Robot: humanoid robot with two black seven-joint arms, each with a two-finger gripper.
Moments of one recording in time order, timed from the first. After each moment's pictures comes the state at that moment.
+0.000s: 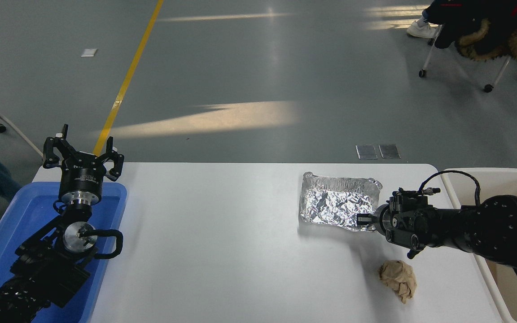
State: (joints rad) left arm -0.61 0.19 -0.97 -0.40 -0.12 -0.53 -0.56; right arm 1.16 -0.09 -1.03 0.68 -0.33 -0.01 -0.13
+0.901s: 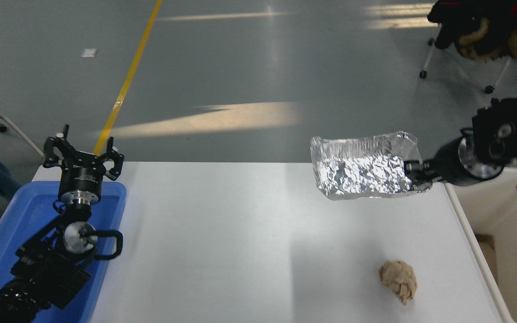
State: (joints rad) left arm -0.61 0.19 -0.97 -0.40 -0.12 -0.53 -0.56; right arm 2.40 -0.50 -1.35 1.69 -0.19 0.38 -0.02
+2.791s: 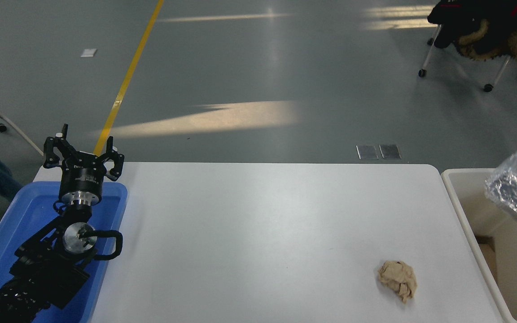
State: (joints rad) left arm -0.61 0.19 -0.97 -0.40 -0.12 -0.53 -0.56; right arm 0.75 -0.68 -0.81 0.31 0.10 0.21 0.04
